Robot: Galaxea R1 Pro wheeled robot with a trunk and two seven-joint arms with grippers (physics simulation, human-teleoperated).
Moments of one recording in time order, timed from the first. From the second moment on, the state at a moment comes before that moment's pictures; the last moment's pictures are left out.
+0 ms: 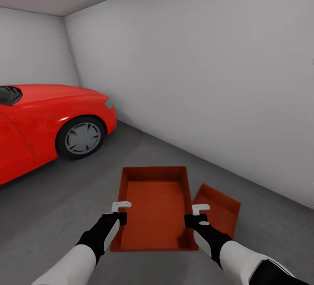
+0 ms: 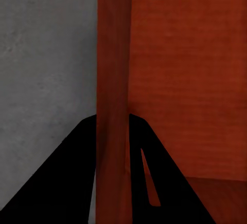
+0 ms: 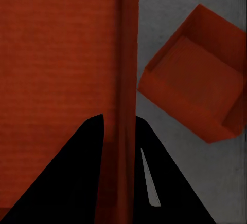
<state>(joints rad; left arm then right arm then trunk) -0.66 -0.12 0.00 -0.48 0.02 0.38 0.20 -0.75 0.07 0.65 -0.19 -0.57 -0.01 -0.21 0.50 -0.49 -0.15</state>
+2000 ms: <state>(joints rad) -0.66 -0.12 0.00 -0.49 0.02 0.38 0.20 -0.75 0.07 0.65 -0.19 -0.57 -0.01 -0.21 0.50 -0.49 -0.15</state>
